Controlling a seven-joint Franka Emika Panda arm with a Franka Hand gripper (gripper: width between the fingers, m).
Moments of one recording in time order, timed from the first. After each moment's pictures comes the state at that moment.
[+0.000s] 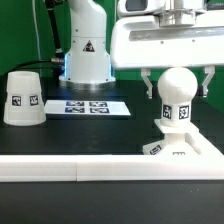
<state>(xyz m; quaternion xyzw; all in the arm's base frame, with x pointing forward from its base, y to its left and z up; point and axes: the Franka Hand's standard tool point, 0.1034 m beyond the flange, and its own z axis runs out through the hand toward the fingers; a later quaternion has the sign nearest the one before) 0.607 0.098 0.106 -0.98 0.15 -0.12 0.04</state>
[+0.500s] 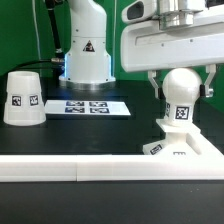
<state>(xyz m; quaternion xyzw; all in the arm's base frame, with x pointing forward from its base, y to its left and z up) 0.607 0.109 0.106 -0.90 0.41 -0.10 0.09</state>
